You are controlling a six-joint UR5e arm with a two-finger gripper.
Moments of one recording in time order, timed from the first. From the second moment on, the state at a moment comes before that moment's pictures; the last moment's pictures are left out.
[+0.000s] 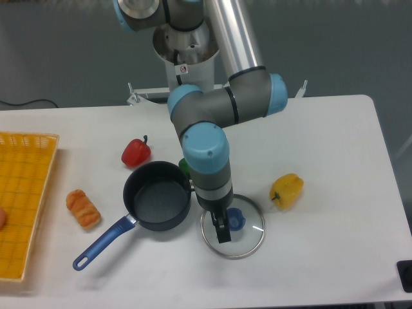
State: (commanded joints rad) arm 2.36 -2.03 -1.53 -1.01 1.61 1.70
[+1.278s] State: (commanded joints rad) arm 2.40 -1.99 -1.62 -1.00 1.59 1.61
